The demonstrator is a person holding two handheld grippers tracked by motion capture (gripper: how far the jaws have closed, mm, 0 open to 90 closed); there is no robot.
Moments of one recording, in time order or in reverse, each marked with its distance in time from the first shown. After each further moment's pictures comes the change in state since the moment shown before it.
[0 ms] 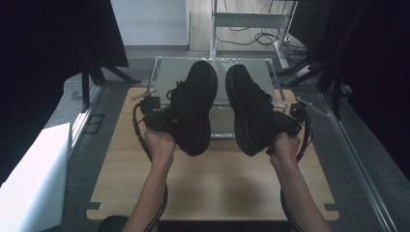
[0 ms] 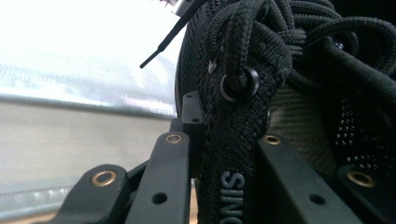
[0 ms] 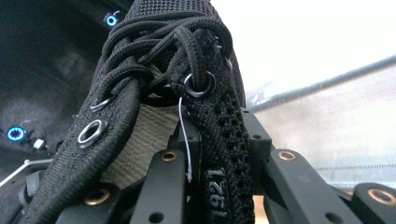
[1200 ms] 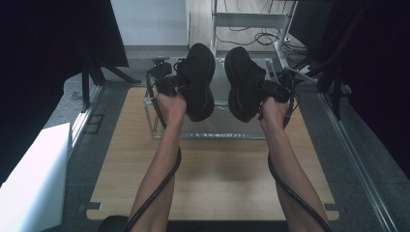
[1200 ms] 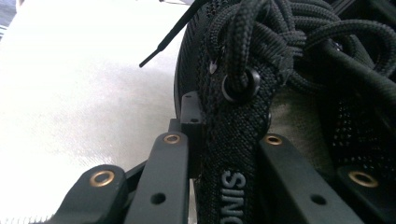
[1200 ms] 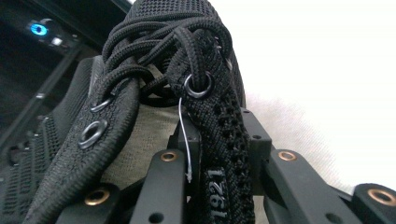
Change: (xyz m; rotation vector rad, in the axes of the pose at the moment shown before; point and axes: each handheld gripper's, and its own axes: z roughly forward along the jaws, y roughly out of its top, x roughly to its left) left arm 0.000 0.070 0.078 0.062 0.258 0.000; right arm 0.008 0.066 0.073 -0.031 -0.248 -0.047
